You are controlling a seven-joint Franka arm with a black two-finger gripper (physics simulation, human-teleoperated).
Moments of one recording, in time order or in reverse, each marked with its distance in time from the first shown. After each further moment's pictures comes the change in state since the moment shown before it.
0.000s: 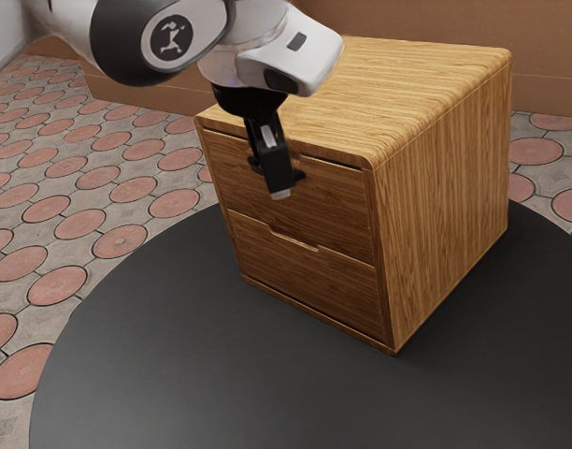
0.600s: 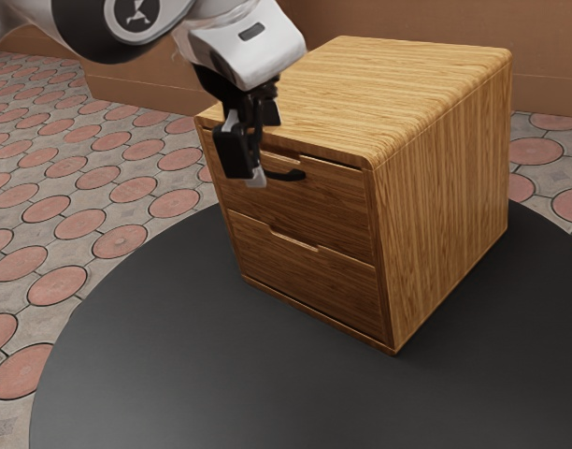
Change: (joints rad) arm 0.026 -0.011 -0.004 0.045 -0.062 -0.017 0.476
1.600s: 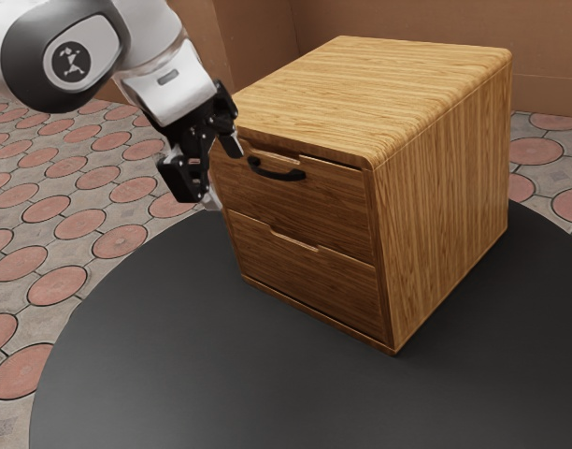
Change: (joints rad) arm 0.124 -0.201 0.019 -0.363 -0.105 0.246 0.204
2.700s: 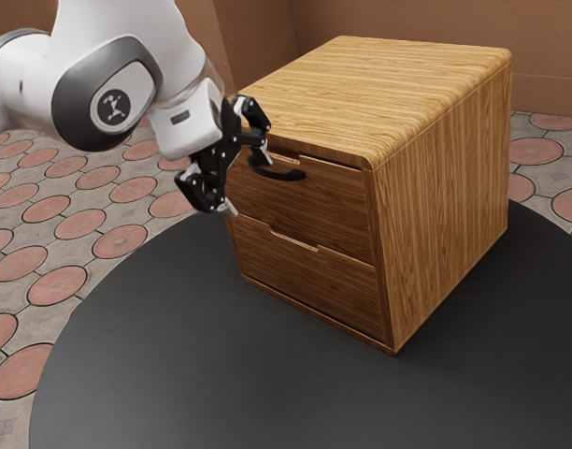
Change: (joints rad) arm 0.027 0.022 0.006 -0.112 0.000 0.211 0.342
